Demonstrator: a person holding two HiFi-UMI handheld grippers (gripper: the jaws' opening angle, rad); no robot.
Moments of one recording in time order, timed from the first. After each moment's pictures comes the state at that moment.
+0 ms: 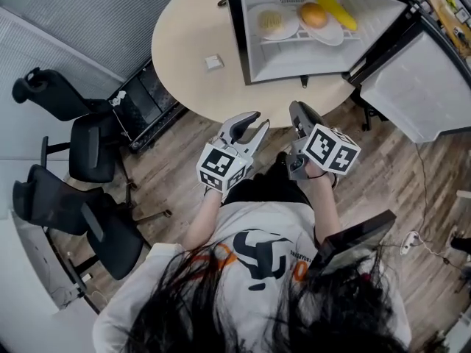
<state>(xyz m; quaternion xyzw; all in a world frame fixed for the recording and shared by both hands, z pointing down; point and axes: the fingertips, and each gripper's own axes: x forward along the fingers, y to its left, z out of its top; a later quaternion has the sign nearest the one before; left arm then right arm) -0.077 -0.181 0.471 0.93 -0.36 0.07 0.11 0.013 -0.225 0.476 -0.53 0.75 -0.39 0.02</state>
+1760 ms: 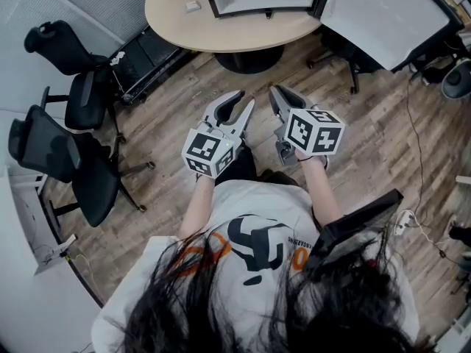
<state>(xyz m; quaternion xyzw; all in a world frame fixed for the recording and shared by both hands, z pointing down) 0.033 0.063 0.453 0.89 -0.44 0.06 0.09 0.095 0.030 0.476 -0.43 0.84 -0.34 -0.05</state>
